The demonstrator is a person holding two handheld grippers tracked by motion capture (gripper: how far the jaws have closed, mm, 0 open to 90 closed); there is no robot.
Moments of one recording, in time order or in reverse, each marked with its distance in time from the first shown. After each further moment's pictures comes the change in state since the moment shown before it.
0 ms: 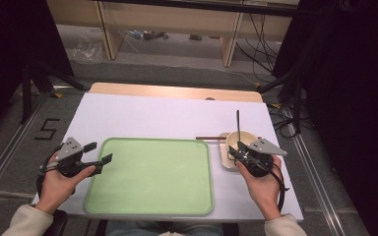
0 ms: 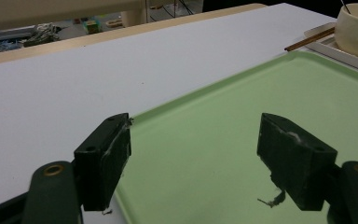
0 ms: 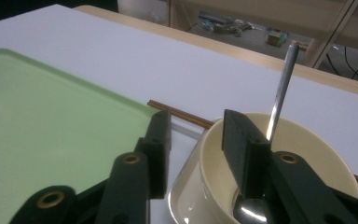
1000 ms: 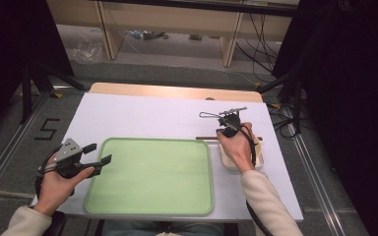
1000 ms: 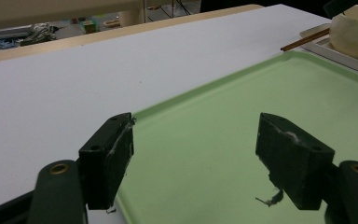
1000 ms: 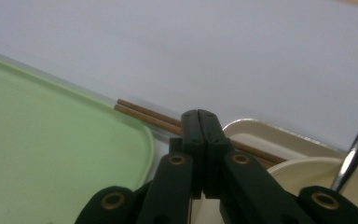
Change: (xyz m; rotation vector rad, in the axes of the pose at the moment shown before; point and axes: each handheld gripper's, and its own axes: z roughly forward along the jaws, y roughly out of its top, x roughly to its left) left arm 0.000 -0.002 -0.004 -0.005 -0.011 -0.001; right arm -0.007 0.053 0.121 0.448 -0.013 0.140
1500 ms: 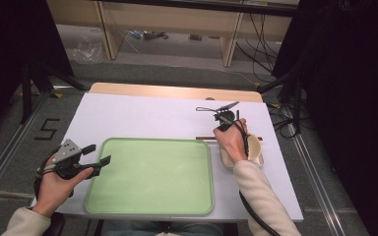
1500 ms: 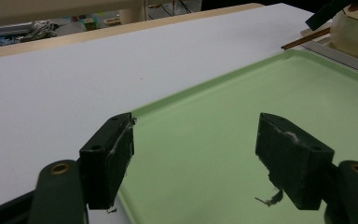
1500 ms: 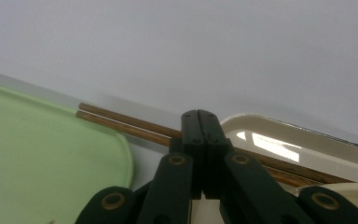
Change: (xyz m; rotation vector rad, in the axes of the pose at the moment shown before) left arm 0.001 -0.002 -0.002 0.003 0.000 -0.008; right arm -0.006 0.018 0.032 0.170 -0.057 0.064
